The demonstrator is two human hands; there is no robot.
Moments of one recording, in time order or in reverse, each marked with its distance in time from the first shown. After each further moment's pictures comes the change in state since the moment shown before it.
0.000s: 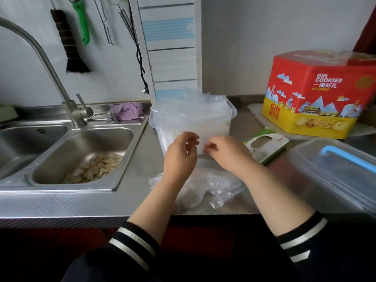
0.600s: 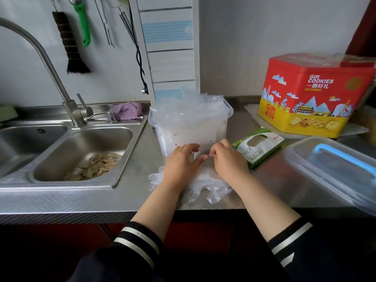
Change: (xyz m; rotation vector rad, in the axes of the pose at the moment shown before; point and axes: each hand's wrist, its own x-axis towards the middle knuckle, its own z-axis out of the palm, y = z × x) left_hand -0.014 -0.024 0.008 0.254 -0.175 0.075; right_hand -0.020 0.015 0.031 -0.185 0.117 0.078
